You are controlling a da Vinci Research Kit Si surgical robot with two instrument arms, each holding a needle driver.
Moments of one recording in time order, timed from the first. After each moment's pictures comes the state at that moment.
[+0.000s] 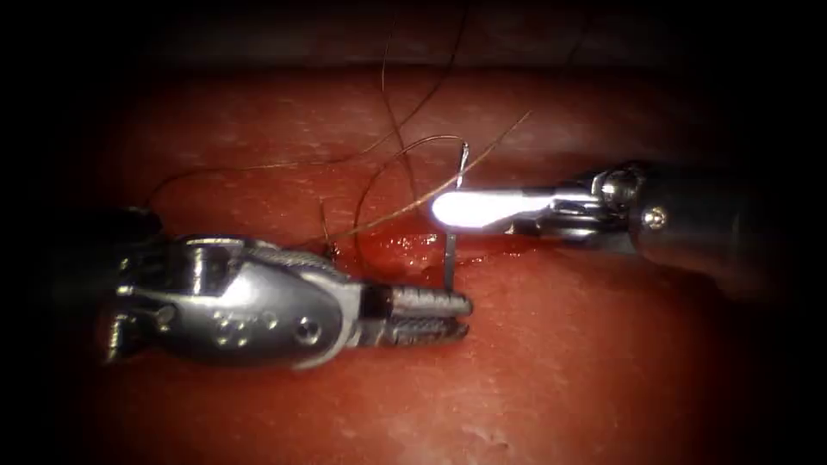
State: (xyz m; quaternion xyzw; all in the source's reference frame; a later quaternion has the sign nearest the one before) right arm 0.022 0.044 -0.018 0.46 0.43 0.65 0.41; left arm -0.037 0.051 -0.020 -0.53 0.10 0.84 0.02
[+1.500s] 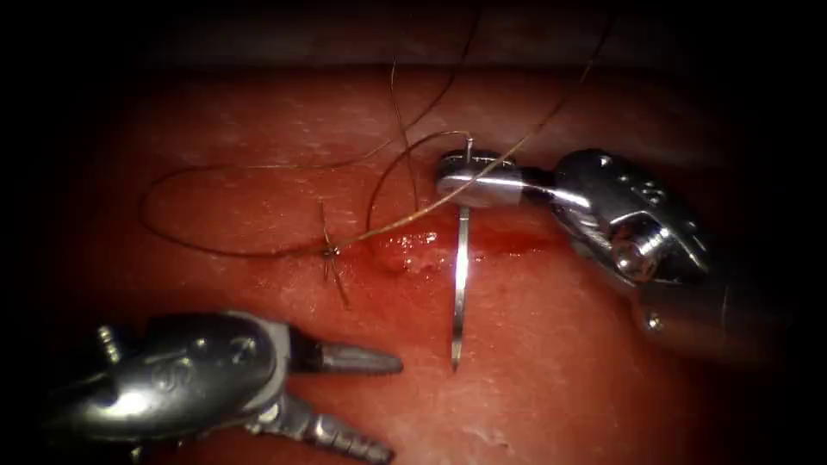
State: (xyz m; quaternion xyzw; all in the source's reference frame) right arm 0.020 0.047 -0.018 0.14 0.66 0.37 0.64; left arm -0.034 0.049 -0.021 -0.53 -0.32 0.74 0.26
